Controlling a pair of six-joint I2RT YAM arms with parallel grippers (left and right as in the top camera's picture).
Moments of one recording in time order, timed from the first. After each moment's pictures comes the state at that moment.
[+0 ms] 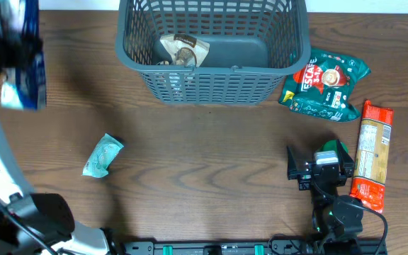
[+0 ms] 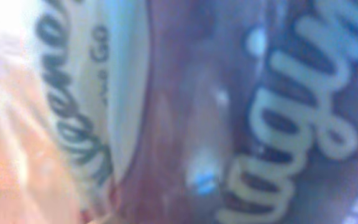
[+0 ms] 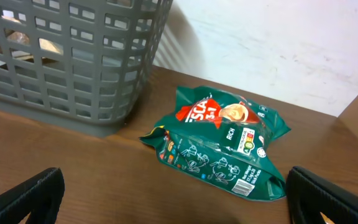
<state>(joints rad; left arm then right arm) 0.42 1.71 1.92 -0.99 0.37 0.25 0.13 0.01 0.06 -0.18 0.10 -0.23</state>
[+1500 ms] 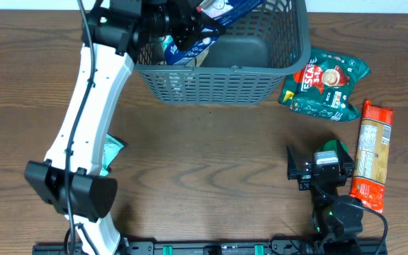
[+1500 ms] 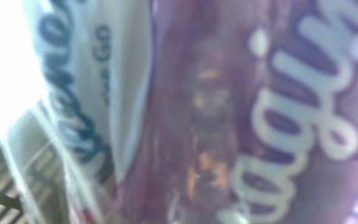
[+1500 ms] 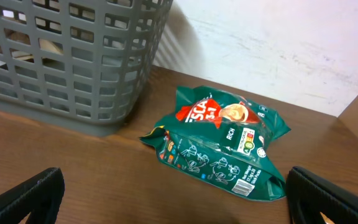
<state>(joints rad) -0.29 1.92 2.11 -0.83 0.72 0.53 0.13 0.01 0.06 -0.18 0.10 -0.23</state>
